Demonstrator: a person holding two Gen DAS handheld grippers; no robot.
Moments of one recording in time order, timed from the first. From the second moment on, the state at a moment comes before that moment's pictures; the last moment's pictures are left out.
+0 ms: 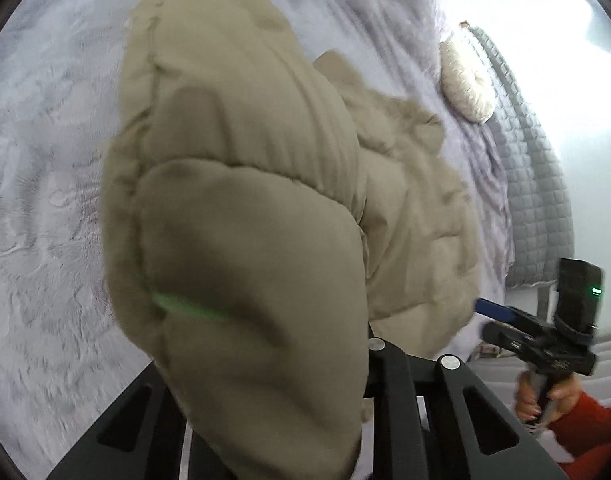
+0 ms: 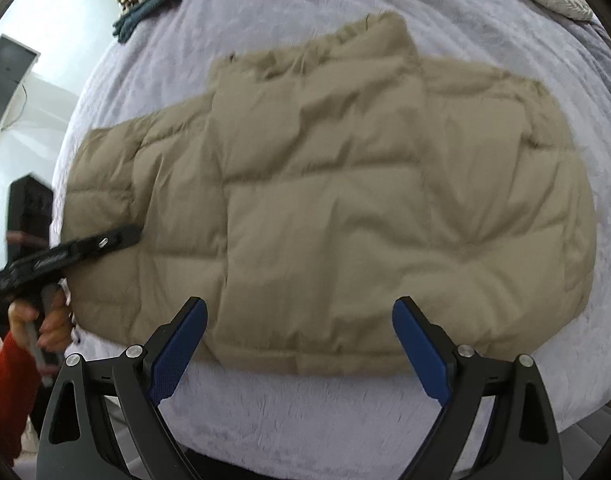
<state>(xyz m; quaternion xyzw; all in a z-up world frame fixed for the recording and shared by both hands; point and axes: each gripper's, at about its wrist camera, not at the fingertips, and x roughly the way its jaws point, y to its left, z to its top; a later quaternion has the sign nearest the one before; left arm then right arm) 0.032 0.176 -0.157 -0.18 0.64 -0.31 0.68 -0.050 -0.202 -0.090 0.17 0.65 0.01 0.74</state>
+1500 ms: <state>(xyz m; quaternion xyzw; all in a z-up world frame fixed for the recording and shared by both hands) -0.013 -0.238 -0.044 0.02 0.69 -0.39 0.61 -0.102 -0.426 -0.137 0.42 0.56 -0.02 0.71</state>
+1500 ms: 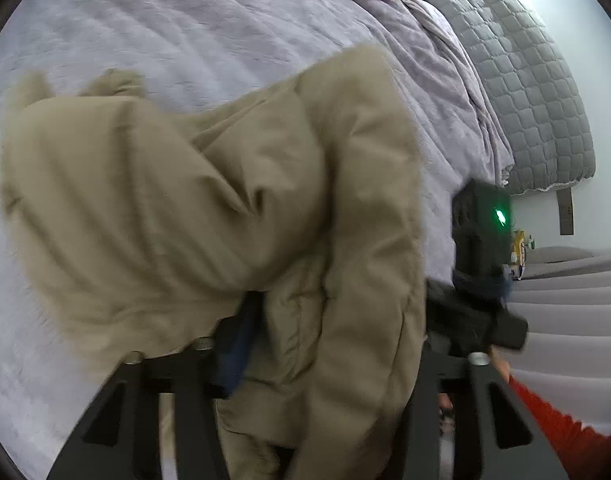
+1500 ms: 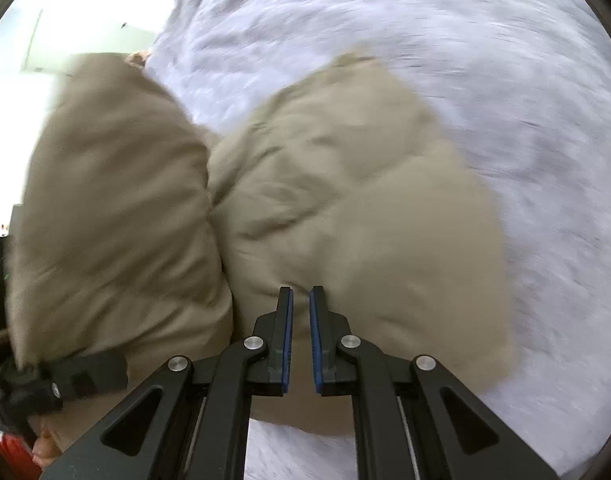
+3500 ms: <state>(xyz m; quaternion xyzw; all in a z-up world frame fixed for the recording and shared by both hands) 0.040 -0.300 -0.119 0.13 0.55 -0.30 0.77 -0.182 -0.455 -0.166 0.44 0.59 -0.12 0.67</state>
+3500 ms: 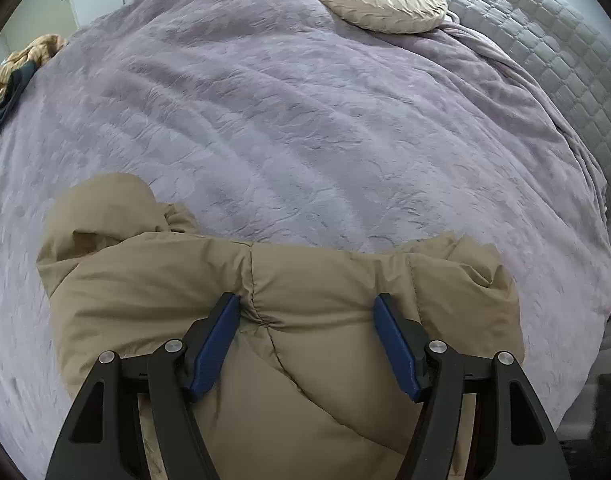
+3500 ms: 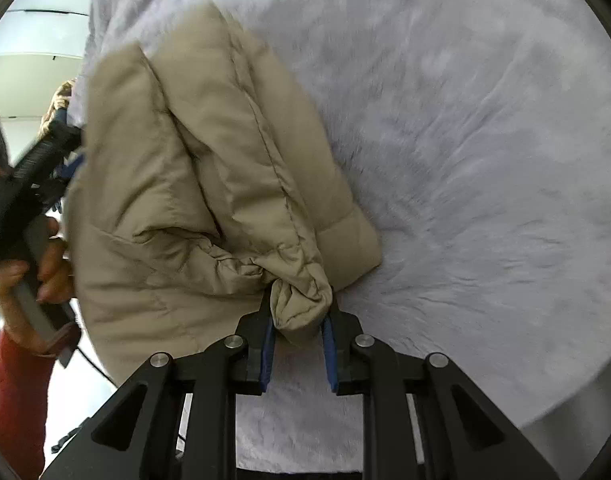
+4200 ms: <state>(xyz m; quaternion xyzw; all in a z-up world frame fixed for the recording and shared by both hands) 0.041 -0.275 -0.098 0.13 0.56 -0.29 0.77 -0.146 -0.413 -0.119 0.31 0.60 -0.07 0.74</state>
